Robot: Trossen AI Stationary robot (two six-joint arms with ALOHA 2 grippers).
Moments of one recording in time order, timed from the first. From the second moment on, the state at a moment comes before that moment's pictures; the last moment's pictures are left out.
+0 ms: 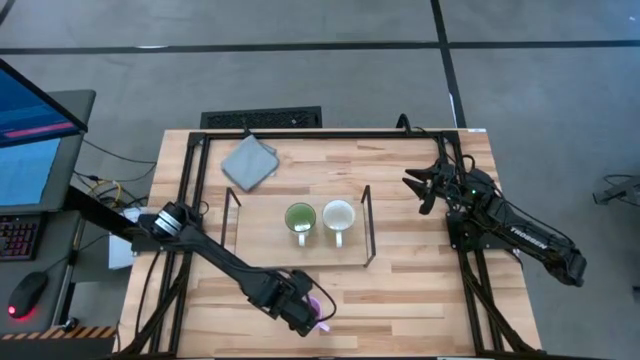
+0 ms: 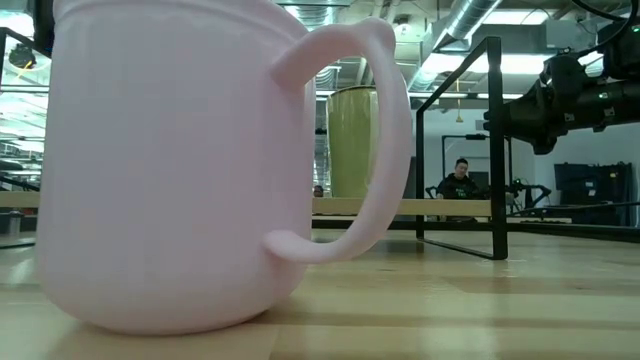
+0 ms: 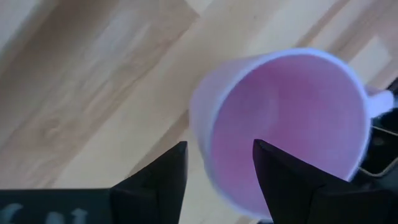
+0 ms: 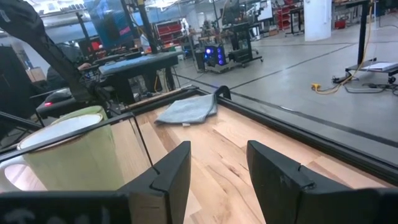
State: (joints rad) left arm -0.57 2.02 1.65 -0.94 -0.08 -1.34; right arm -0.64 0.09 0.01 0.04 -0.26 0.16
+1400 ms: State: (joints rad) left arm -0.54 2.03 1.65 -0.93 -0.01 -1.30; right arm -0.64 0.11 0.01 0.05 -0.26 0.16
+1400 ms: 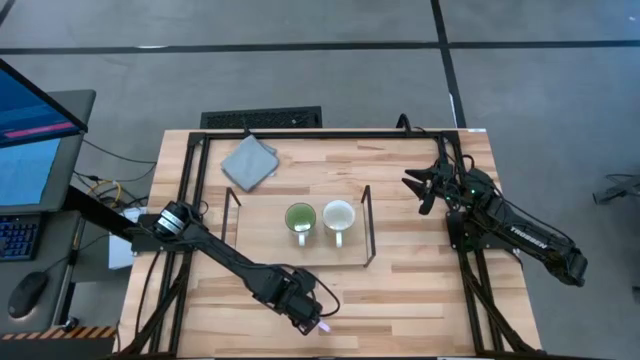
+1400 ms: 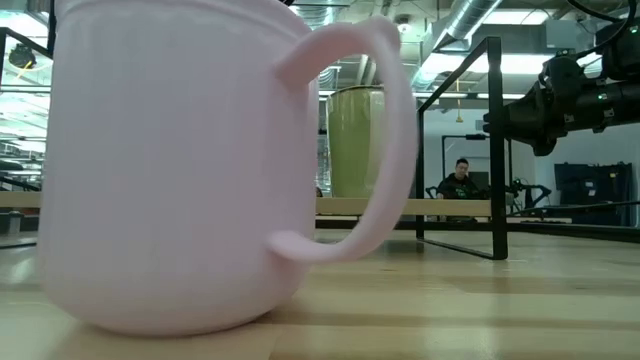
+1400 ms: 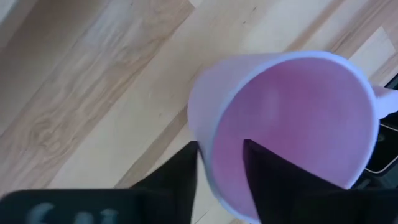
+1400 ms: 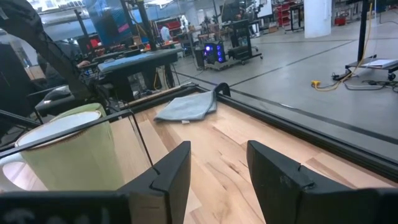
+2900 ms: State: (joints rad) left arm -0.44 1.60 1.64 -1.57 -0.29 -0.85; right arm -0.64 0.10 0.01 0.04 -0.26 0.16
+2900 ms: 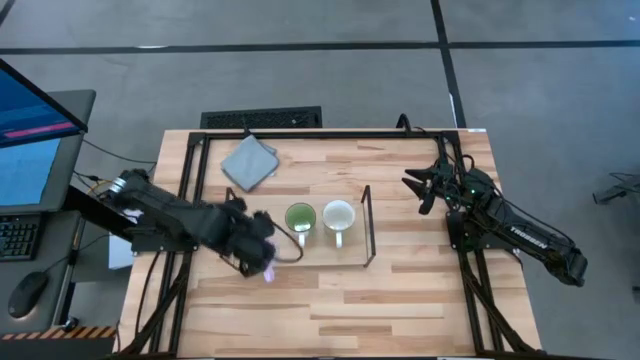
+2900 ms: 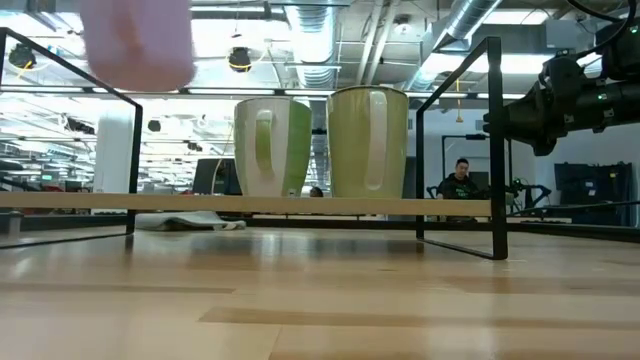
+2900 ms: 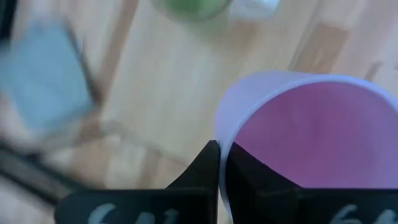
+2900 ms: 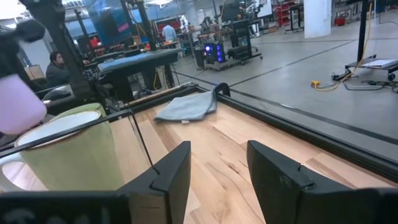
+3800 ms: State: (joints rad) left arm -0.08 1.54 1.63 -1.56 -0.25 -0.15; right arm -0.64 0.11 0.01 0.04 -0.25 0.18
